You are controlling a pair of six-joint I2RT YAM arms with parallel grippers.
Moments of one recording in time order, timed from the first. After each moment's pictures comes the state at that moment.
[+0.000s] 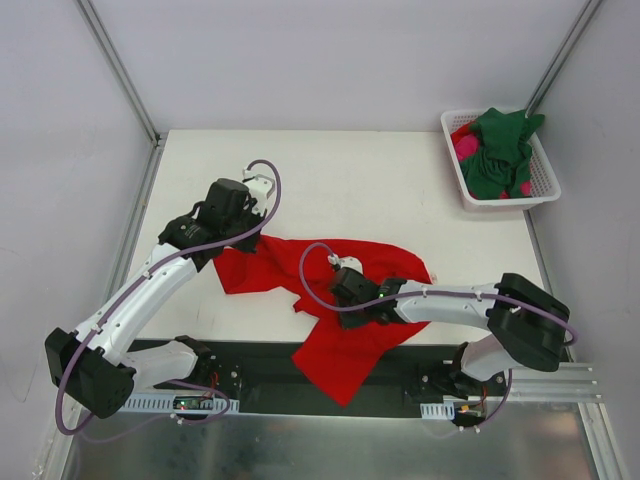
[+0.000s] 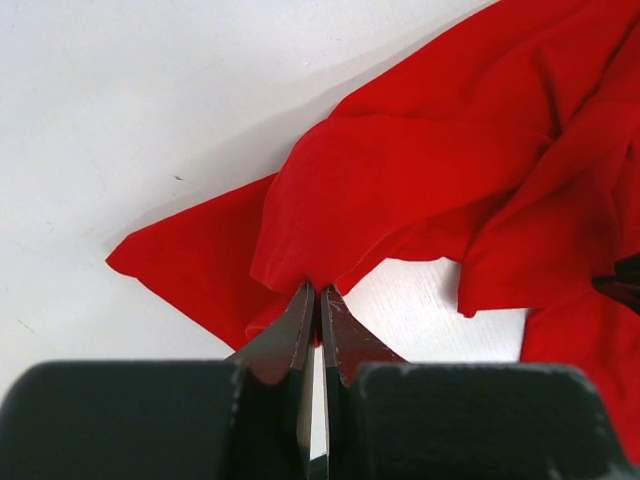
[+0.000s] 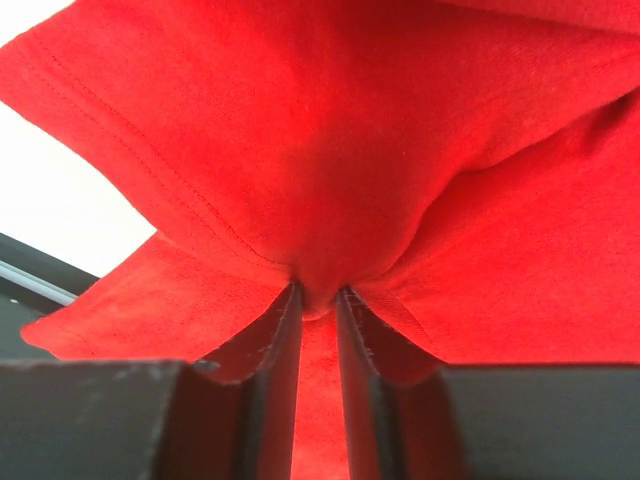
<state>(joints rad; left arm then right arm) -0.50 1.13 1.07 -0.75 0.00 -0.05 1.14 1.48 0.74 -0.36 0.15 0.74</state>
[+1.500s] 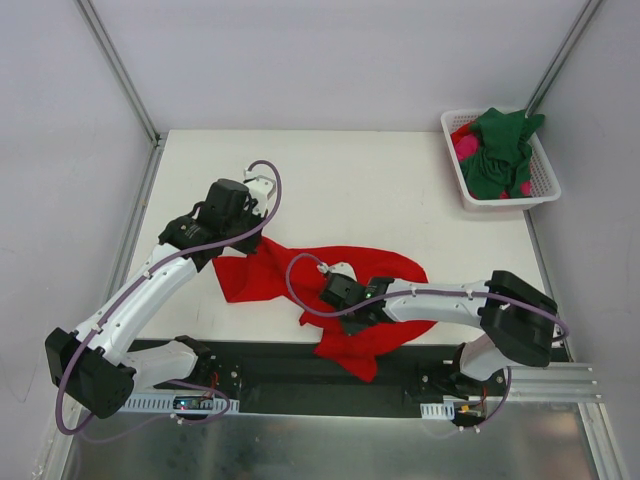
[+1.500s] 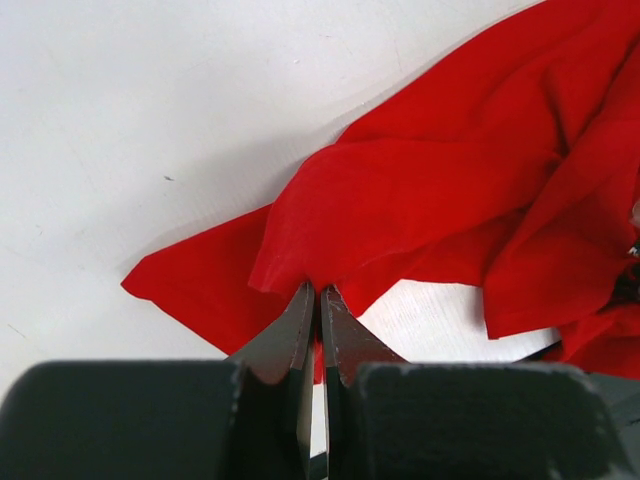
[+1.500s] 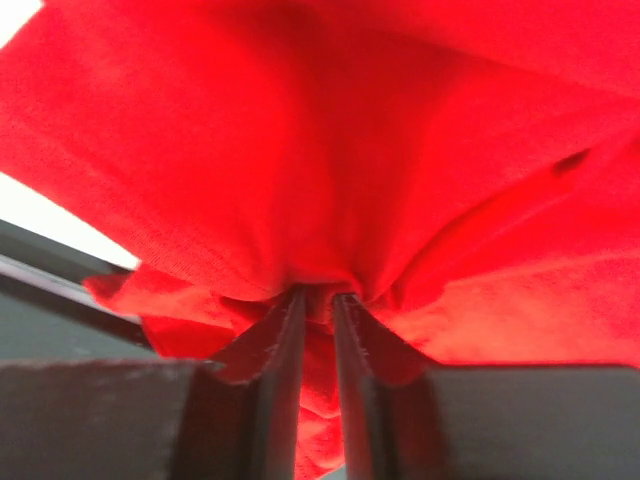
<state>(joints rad) -0.50 1.13 1.07 -0.75 0.02 -0.05 1.19 1.54 0.85 -0.58 0.20 0.67</state>
